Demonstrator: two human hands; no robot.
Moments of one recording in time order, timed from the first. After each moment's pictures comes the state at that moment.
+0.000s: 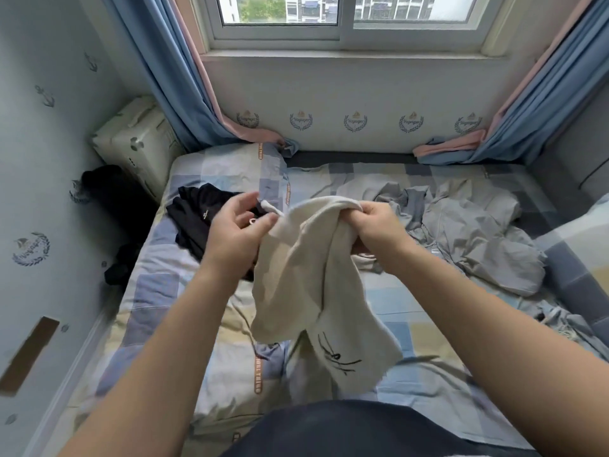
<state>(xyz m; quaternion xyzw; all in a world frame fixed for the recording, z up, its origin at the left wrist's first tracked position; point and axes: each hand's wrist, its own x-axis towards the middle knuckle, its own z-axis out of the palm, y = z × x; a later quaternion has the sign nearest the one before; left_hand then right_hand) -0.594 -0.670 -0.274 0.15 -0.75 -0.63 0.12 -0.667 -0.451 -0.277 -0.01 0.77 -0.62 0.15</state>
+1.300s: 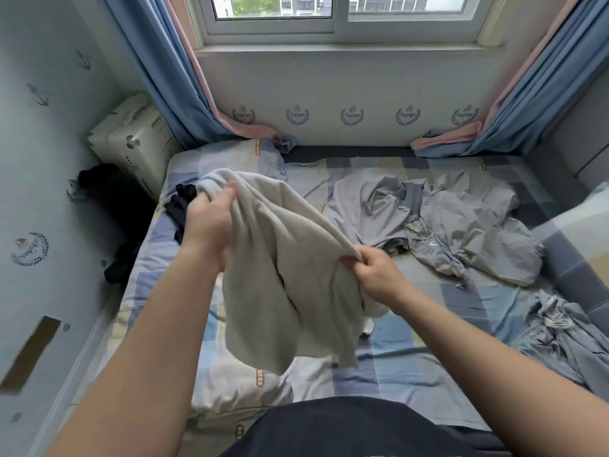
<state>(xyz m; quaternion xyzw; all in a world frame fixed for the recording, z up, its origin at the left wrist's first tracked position) -0.608 -0.692 -0.262 0.28 -0.61 -0.73 0.11 -0.625 -0.422 -0.357 -0.09 0.83 -0.54 0.15</state>
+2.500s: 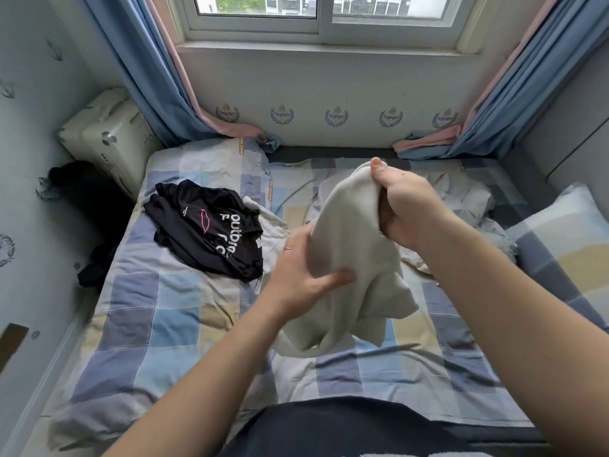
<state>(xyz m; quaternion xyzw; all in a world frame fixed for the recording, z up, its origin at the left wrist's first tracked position) -0.575 -0.578 -0.324 -0.02 -0.85 -0.52 0.00 -0.663 -0.416 -0.220 0.12 0.60 -0.78 0.13</state>
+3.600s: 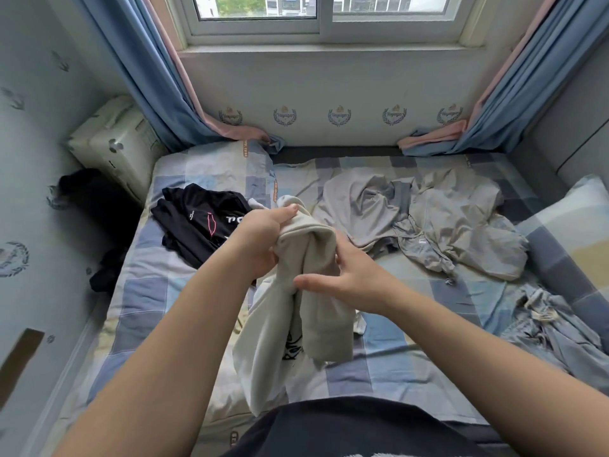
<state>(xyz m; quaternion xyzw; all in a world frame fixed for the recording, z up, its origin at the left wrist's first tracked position) -0.619 -0.615 -0.253 0.26 -0.58 -0.76 -0.13 -0.598 -0.439 -0.292 -0.20 0.78 -0.56 0.19</state>
